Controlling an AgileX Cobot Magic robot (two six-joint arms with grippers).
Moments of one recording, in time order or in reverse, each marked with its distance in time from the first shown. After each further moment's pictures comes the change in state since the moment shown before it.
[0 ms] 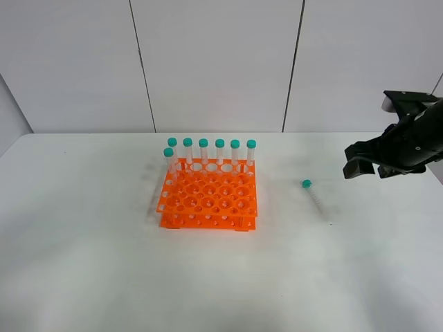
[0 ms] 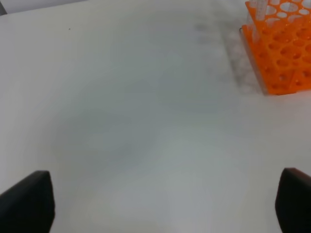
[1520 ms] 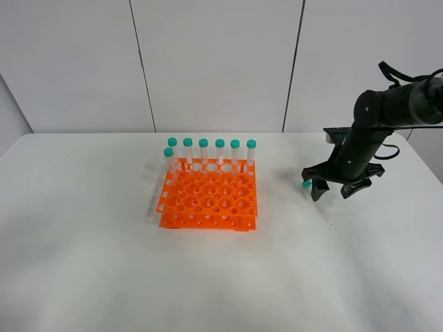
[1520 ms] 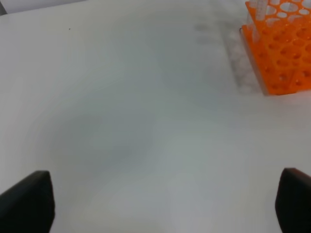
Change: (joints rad) left arm 0.000 0.000 0.000 0.000 0.000 0.000; right arm 0.118 0.487 -0.344 -0.178 0.156 0.224
